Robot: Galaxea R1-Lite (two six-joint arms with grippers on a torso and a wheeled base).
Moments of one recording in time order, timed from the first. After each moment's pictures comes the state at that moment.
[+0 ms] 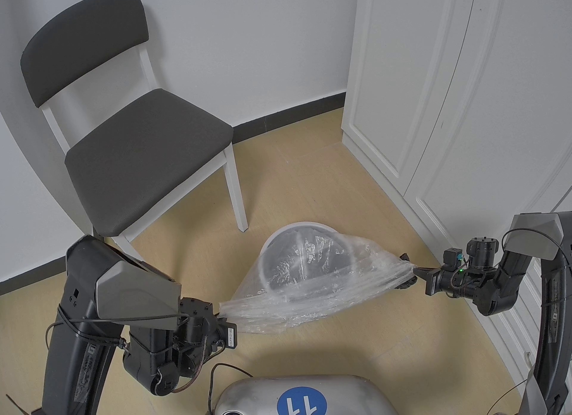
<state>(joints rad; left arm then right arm) -0.51 2.54 -0.45 -1.53 0.25 -0.21 -0.04 2.48 -0.76 -1.22 0.49 -0.10</state>
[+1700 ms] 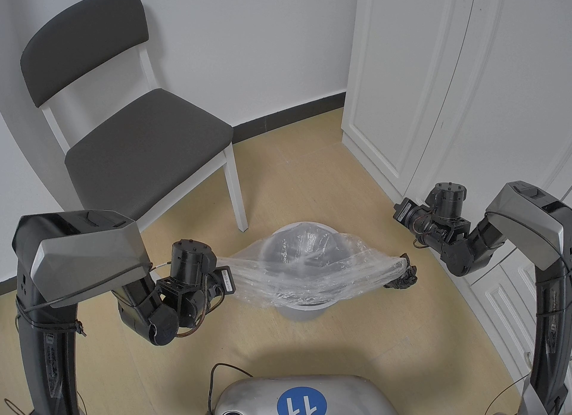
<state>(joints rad) -0.44 2.32 -0.76 -1.05 0.29 -0.44 0.19 2.39 -1.18 -1.00 0.01 0.63</state>
